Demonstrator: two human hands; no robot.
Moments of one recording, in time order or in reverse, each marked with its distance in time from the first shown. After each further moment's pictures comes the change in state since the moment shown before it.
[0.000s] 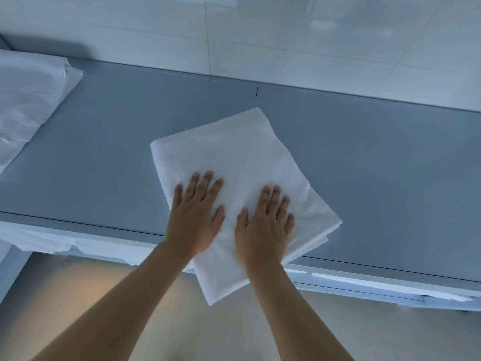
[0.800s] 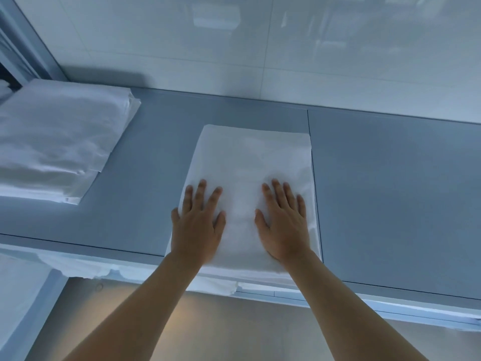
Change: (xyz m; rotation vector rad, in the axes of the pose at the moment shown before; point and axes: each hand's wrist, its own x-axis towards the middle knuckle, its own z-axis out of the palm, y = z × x) left_hand 0.004 -0.170 -0.035 0.004 0.027 -0.168; right_hand 0.044 -0.124 0.042 -0.071 0.056 -0.370
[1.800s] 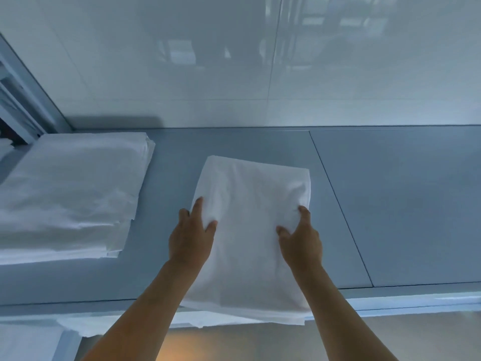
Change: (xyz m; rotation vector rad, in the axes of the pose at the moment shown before) left_hand 0.061 -0.115 -0.048 -0.288 -0.004 -0.101; right_hand 0.016 -0.106 -0.014 0.470 0.100 0.679
